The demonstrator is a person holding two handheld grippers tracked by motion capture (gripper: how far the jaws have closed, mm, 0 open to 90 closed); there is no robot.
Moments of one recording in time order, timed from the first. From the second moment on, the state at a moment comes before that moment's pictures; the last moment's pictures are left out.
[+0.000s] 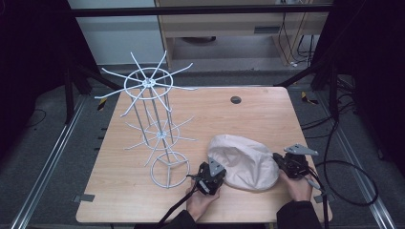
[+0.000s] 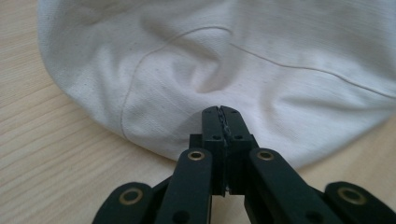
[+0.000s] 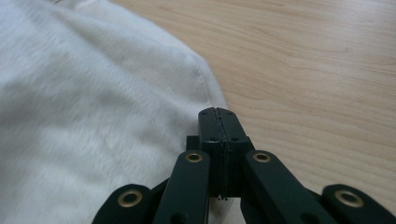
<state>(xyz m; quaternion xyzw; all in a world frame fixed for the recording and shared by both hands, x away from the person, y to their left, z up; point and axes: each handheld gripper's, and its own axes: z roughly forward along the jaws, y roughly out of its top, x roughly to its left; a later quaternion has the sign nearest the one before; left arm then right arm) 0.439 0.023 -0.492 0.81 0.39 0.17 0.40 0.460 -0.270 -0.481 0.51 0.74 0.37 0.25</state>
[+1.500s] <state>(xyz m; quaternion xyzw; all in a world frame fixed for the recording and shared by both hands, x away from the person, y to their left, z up) 0.374 0.179 -0.438 0.80 0.38 0.21 0.41 0.413 -0.237 -0.417 0.46 0.76 0.39 0.23</state>
